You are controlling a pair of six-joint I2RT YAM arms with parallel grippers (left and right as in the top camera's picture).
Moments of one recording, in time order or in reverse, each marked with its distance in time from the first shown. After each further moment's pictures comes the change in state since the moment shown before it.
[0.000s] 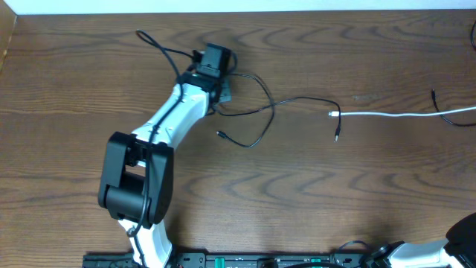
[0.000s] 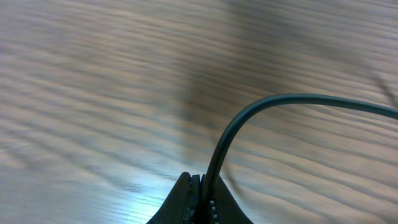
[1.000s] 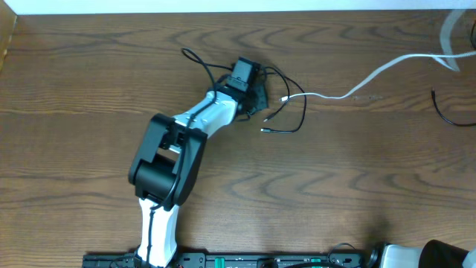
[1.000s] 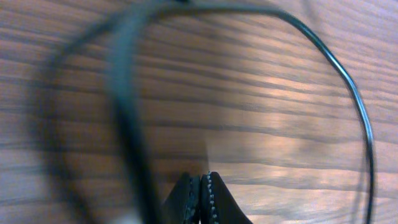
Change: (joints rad) left arm -0.128 0.173 0.000 0.270 0.362 -0.140; right arm 0.569 -0.190 0.001 -0.233 -0.134 -0.121
